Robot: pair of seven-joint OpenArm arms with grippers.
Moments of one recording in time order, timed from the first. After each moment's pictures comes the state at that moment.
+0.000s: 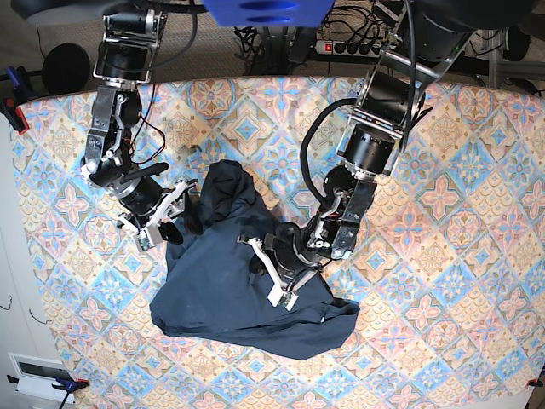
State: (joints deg) left arm -29.5 1.7 20.9 54.6 -28.0 -15.2 34.9; right arm 2.1 7.9 13.1 89.4 20.2 40.9 -39.1
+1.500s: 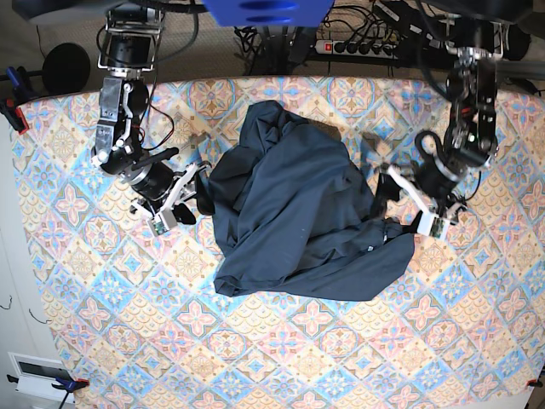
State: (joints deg) left arm 6.9 -26.2 -3.8 104.4 -33.3 -15.5 42.3; right arm -0.9 7.7 10.0 89.2 20.3 40.9 -39.2
